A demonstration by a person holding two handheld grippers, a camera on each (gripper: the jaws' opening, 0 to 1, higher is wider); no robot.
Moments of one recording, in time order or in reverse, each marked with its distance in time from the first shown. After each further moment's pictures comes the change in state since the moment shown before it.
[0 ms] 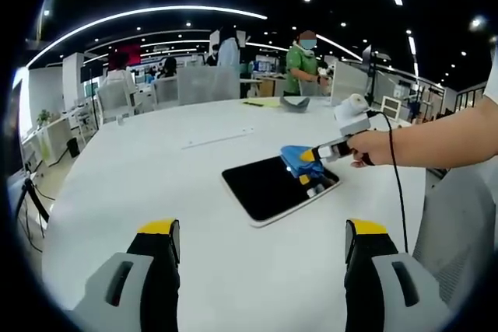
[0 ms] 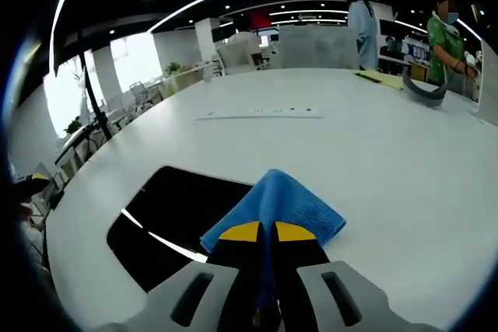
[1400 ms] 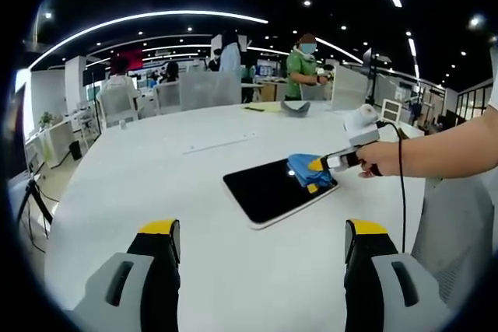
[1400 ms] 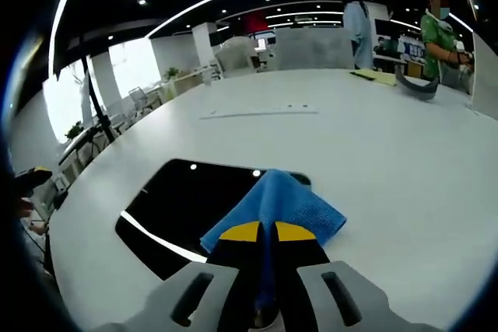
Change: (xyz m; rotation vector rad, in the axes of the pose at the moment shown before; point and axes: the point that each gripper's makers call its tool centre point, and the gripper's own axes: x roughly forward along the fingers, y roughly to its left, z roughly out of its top) left arm -0.011 -0.002 0.004 0.003 -0.023 0.018; right arm -0.018 0.003 -0.014 0.026 -0.020 -0.002
